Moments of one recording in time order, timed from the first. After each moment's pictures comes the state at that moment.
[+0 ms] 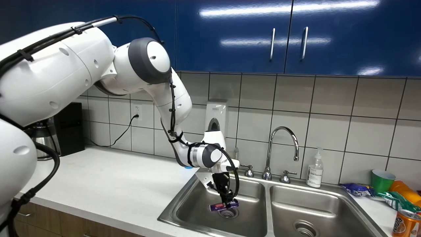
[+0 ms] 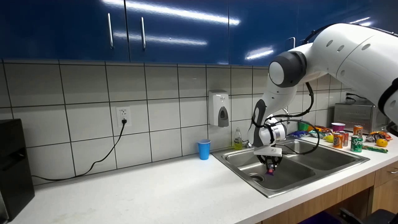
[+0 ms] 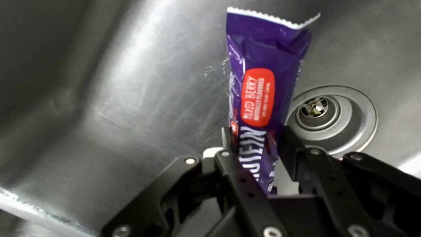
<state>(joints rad) 0.00 0.91 -0.35 -1.76 0.13 2.75 0.52</state>
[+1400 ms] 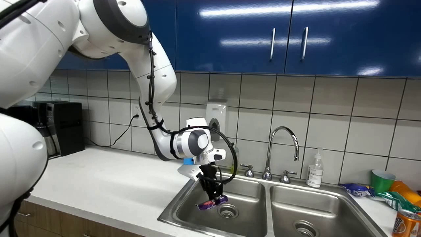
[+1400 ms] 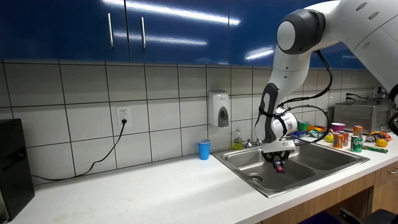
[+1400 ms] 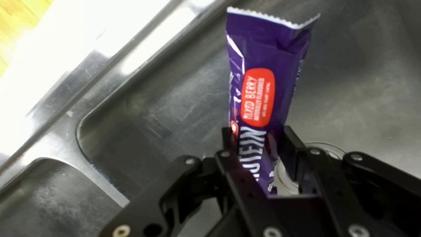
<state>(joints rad) 0.14 0.61 -0.44 -2.15 -0.11 2.82 0.47</state>
